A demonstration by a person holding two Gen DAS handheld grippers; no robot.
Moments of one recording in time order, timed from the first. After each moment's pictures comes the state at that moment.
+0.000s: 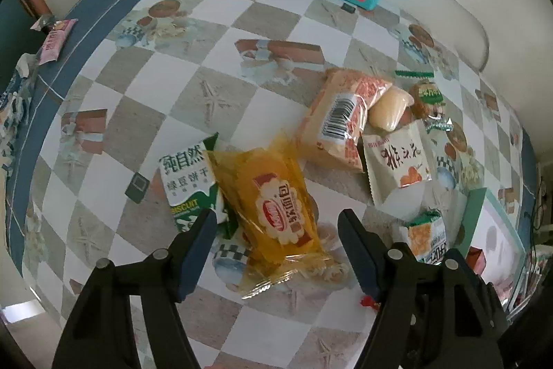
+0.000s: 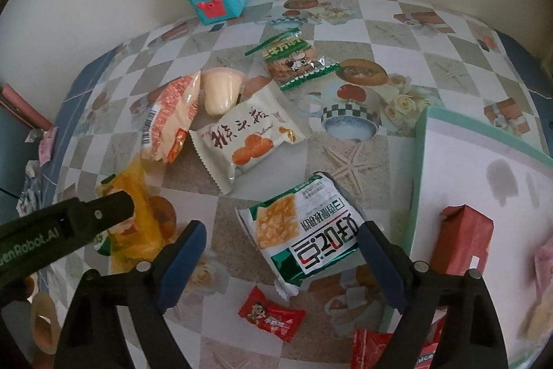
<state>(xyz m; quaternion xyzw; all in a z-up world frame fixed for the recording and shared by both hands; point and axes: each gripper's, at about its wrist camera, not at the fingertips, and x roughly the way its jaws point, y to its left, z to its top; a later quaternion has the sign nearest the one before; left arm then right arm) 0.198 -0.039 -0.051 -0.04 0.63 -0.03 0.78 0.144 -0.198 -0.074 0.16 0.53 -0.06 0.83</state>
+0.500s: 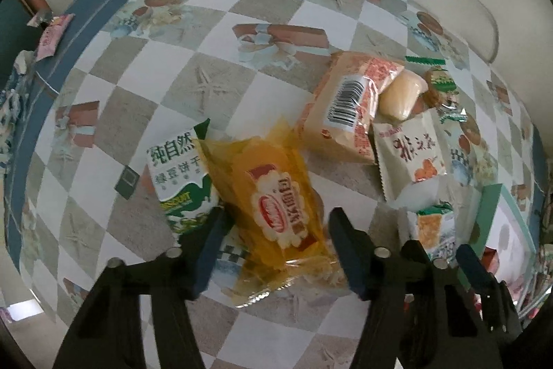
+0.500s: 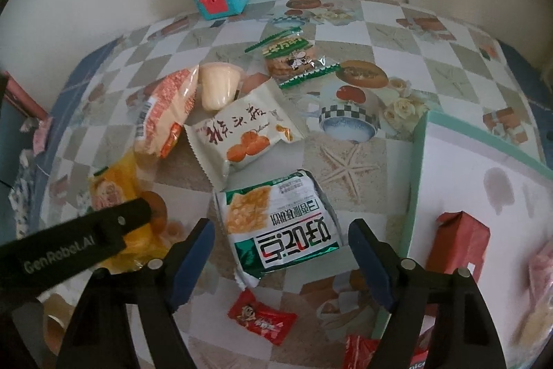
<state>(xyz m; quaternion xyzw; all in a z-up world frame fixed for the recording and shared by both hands) 0.197 -0.044 -0.069 -0.03 0.63 -0.01 0.78 0.146 -0.196 -0.082 0.13 0.54 -0.07 0.83</state>
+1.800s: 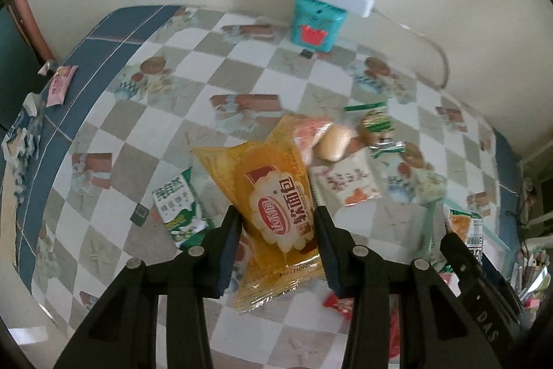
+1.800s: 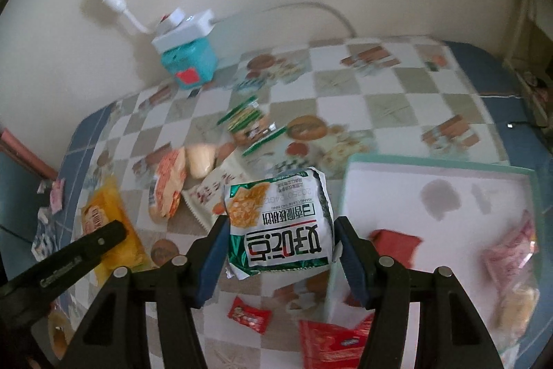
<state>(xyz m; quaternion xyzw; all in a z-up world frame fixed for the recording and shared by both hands) 0.168 -0.061 0.002 -0.03 0.55 -0.06 0.83 0.111 -0.254 -0.007 0.20 0.48 -0.13 0.85</state>
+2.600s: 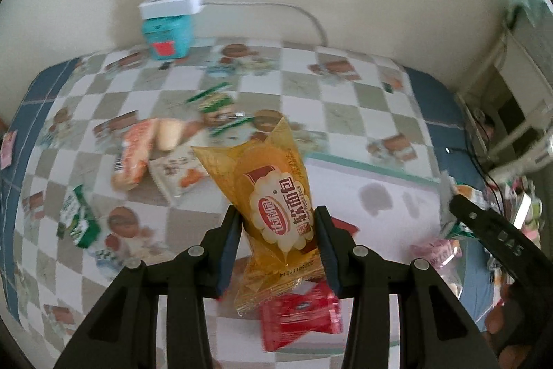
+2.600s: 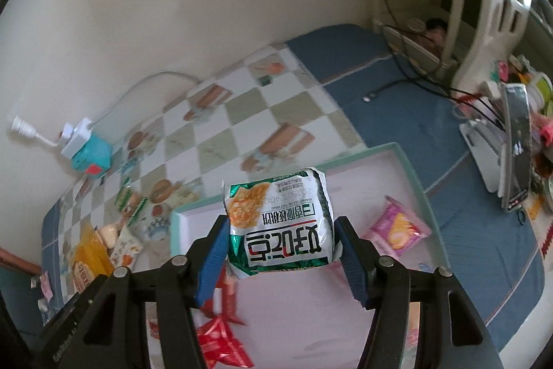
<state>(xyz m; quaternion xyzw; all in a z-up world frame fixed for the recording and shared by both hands) 0.104 -0.217 0.017 0.05 0.53 -0.19 0.83 0.016 -0.413 0.001 0.30 0.44 -0.28 0.80</state>
